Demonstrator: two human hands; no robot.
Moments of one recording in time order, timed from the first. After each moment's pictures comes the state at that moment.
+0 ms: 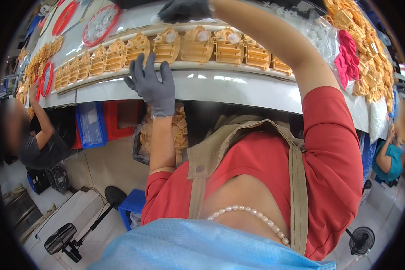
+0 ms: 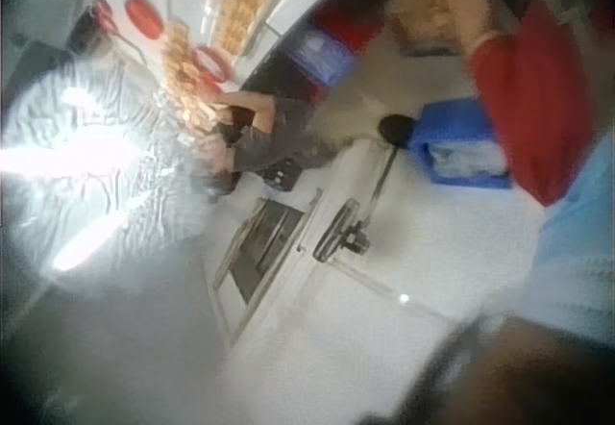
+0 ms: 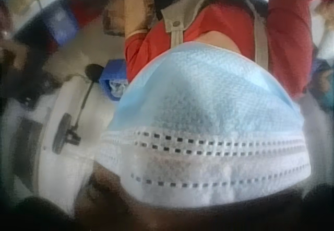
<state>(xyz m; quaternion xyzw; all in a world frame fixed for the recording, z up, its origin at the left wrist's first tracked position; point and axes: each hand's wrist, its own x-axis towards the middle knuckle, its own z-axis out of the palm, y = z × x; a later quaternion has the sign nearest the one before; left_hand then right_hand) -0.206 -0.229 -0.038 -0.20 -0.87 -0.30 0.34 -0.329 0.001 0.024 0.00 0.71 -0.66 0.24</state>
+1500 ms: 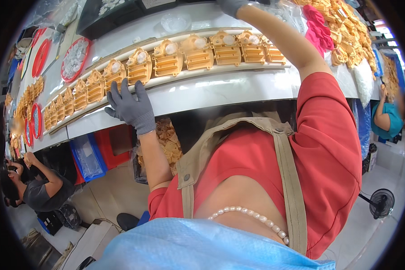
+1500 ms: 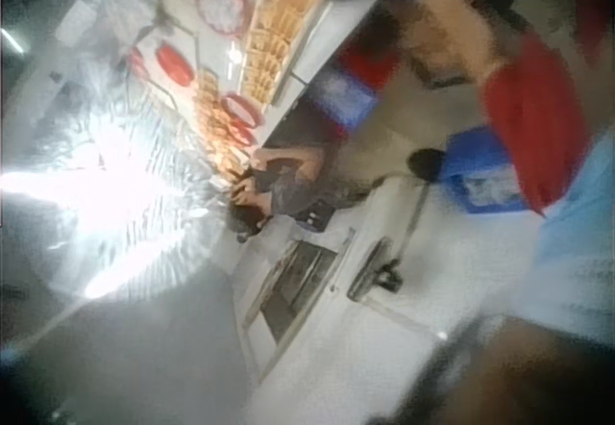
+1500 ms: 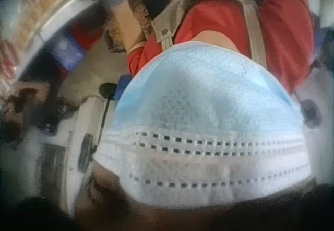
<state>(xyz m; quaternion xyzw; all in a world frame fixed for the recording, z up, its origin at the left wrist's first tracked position) -0.217 -0.238 -0.044 -0.16 -0.92 -0.18 0.32 -0.244 0.176 -0.004 0.12 0.98 0.15 -0.06</state>
